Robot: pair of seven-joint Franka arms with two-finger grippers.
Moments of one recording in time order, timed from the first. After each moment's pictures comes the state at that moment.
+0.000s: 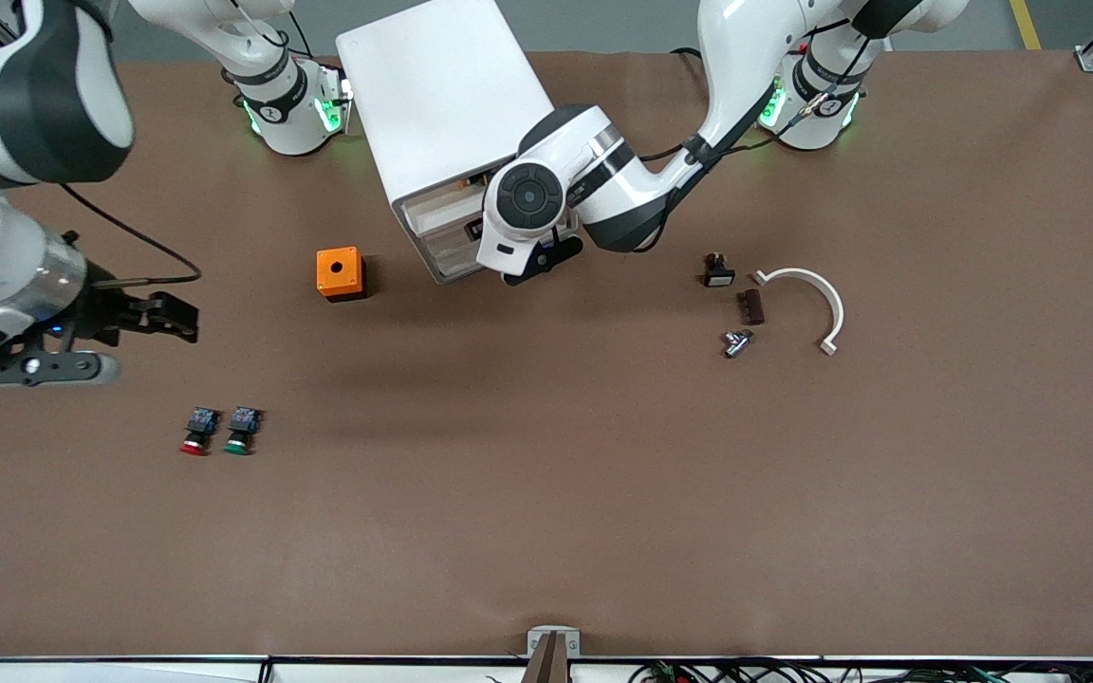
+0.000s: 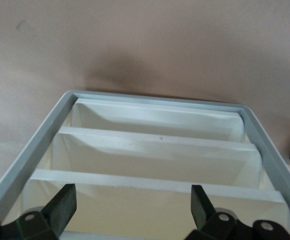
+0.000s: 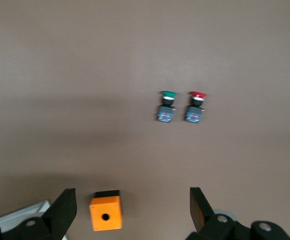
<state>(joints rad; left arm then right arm) -0.58 0.66 -0.45 -1.43 -0.23 1.86 -1.36 0.08 0.22 0.00 -1.48 -0.02 1.64 0.04</state>
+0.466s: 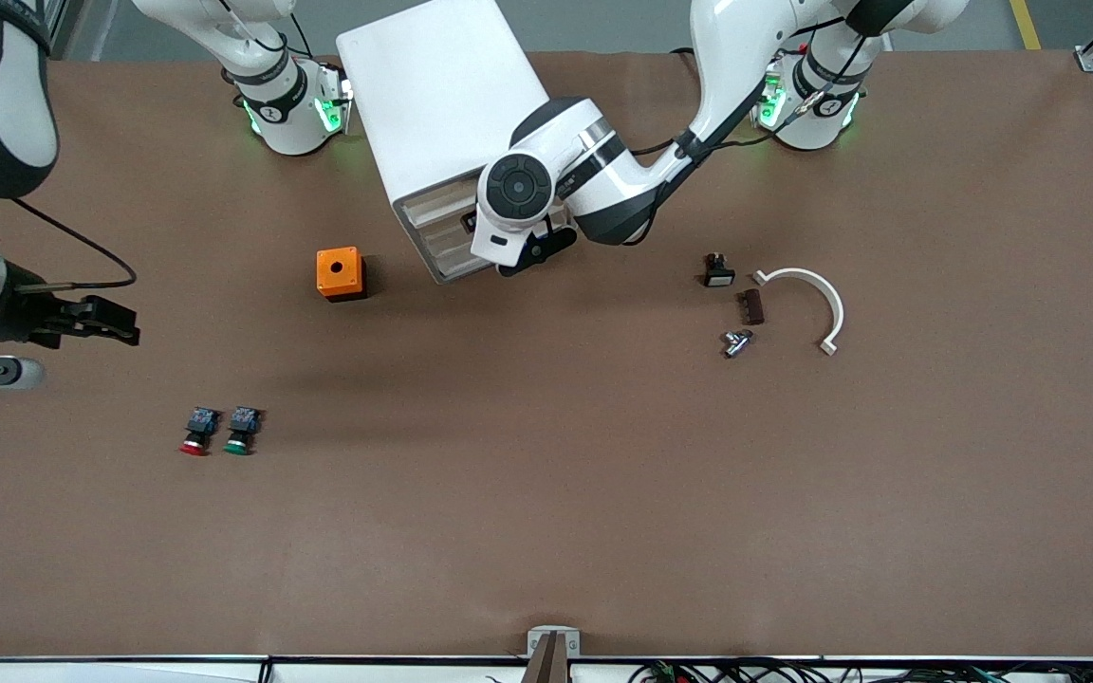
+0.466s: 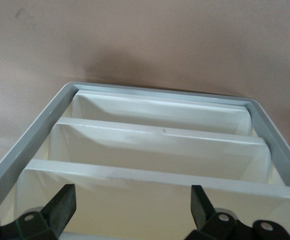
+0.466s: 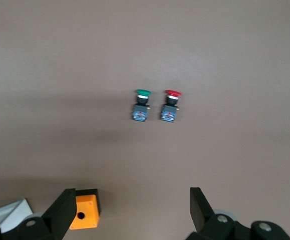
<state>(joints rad) -0.60 0.66 -0.45 -1.43 -0.23 1.86 -1.38 -0.02 0.22 0.00 -1.48 -0.02 1.64 -0.06</state>
